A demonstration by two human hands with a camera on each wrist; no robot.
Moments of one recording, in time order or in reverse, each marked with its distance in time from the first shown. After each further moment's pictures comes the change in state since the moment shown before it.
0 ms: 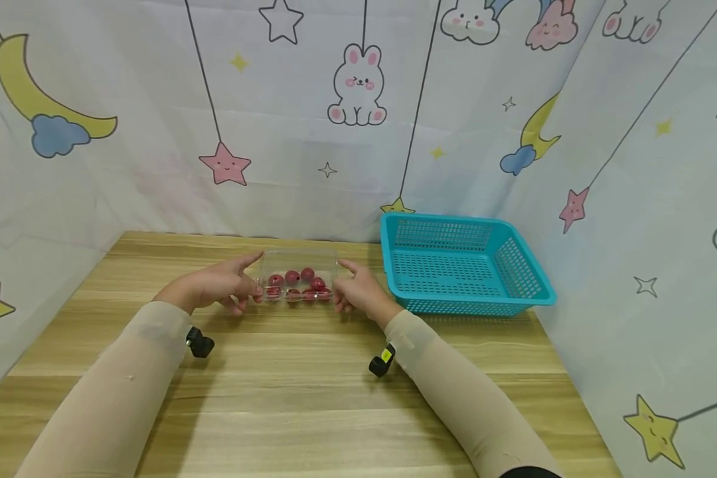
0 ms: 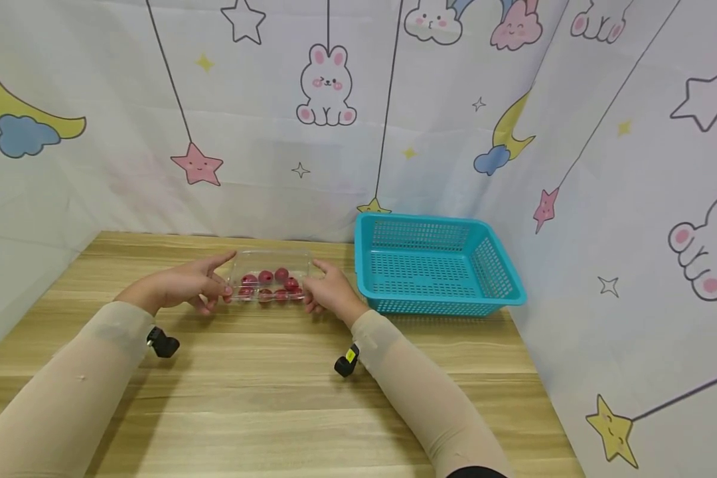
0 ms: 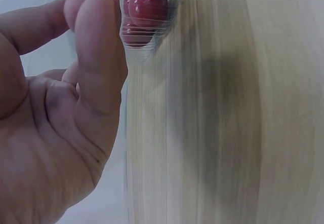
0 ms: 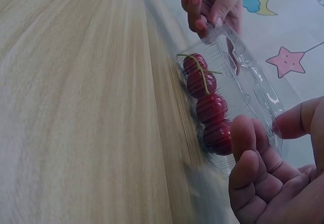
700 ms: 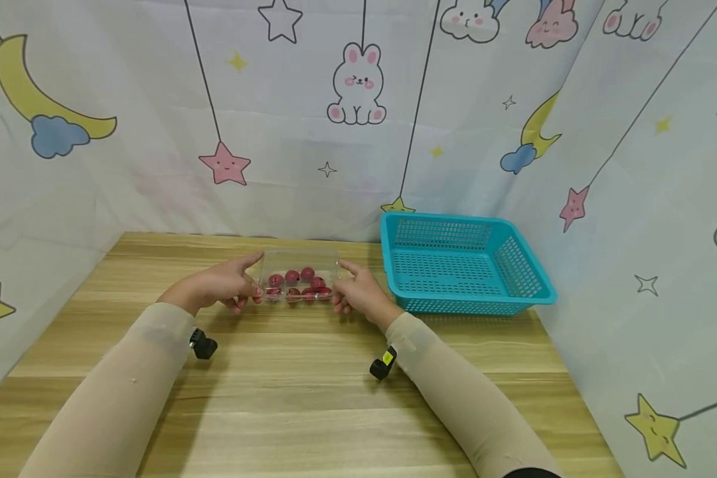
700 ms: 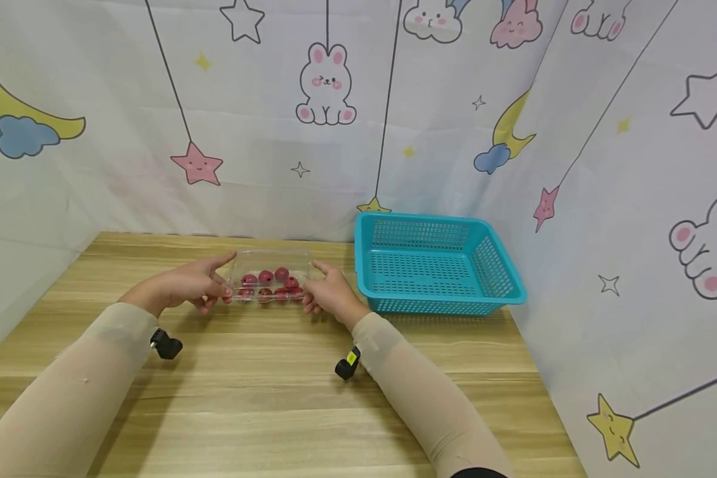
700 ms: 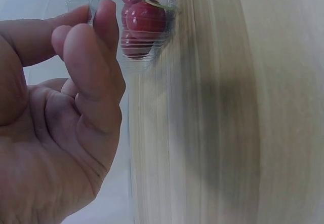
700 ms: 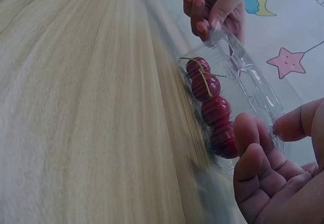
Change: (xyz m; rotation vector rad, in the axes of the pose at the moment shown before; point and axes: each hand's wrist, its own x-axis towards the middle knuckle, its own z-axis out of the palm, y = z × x) left_hand 0.006 0.002 0.005 0.045 0.033 -0.019; right_hand -0.002 0.004 0.001 0.065 -0.031 -0.002
